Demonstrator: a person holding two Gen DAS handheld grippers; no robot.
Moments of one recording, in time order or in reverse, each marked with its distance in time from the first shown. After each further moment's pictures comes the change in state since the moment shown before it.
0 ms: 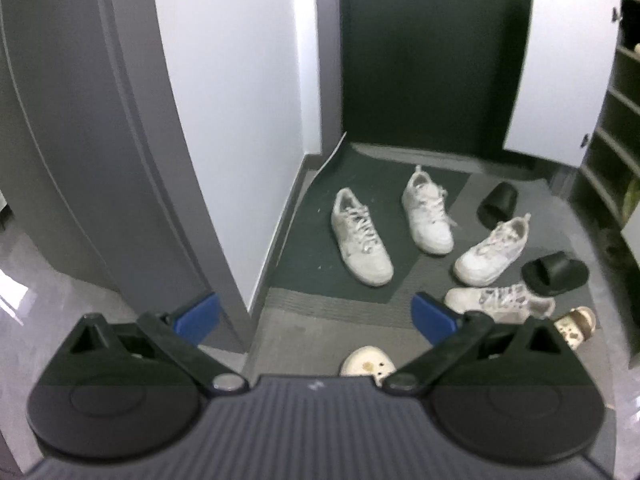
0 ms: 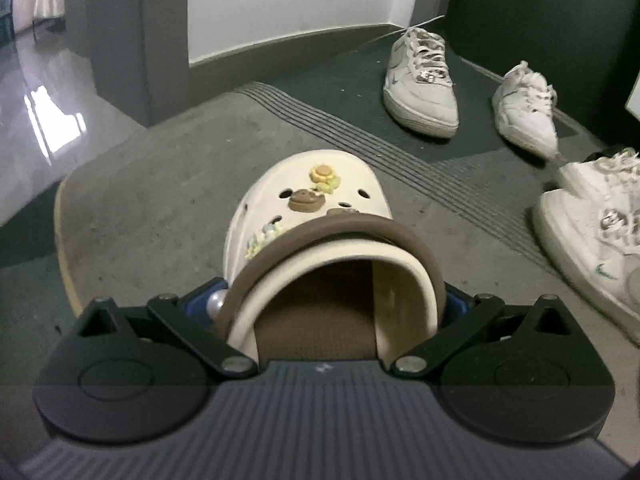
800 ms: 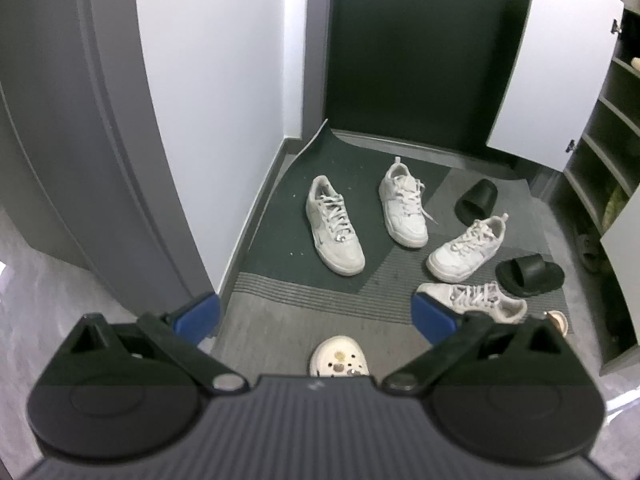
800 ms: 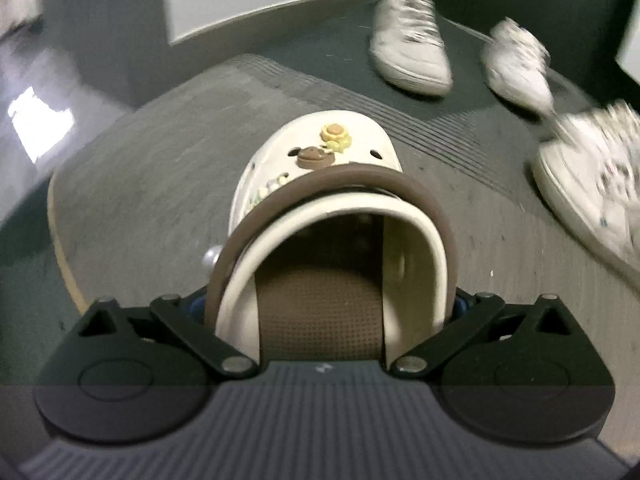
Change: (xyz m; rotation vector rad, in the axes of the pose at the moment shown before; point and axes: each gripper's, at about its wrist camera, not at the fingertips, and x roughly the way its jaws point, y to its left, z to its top) left arm -0.003 -0.006 0.006 -0.049 0.032 -0.079; right arm -0.002 0.008 0.001 0.184 0.081 -0.053
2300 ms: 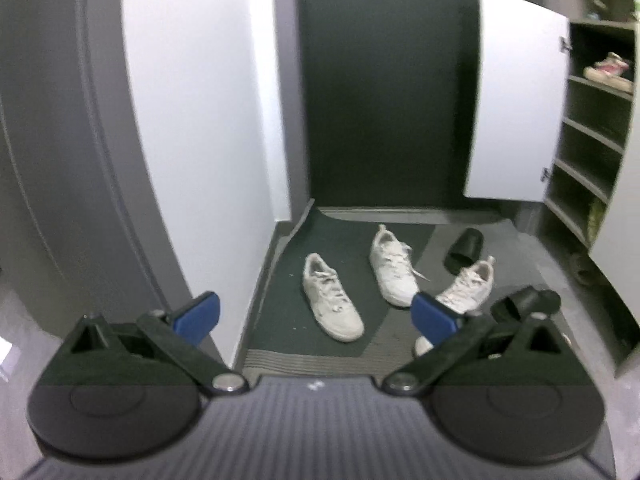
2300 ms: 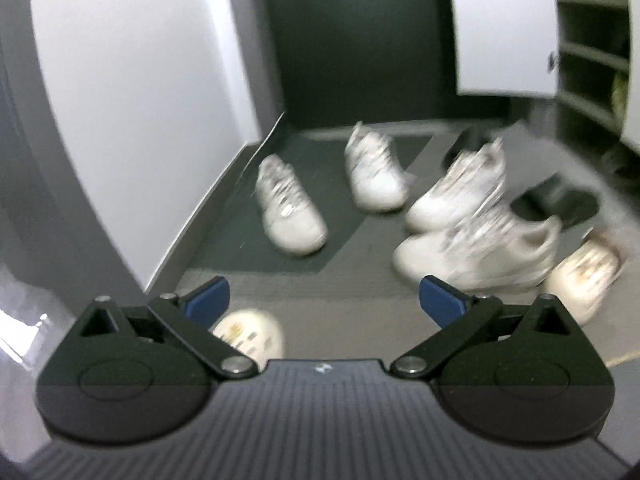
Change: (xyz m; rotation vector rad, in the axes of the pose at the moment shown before) left arm -0.069 -0.032 -0.010 0.174 -0.260 0.000; right arm -0.227 -0.052 0.072 0.319 -0.313 -0.153
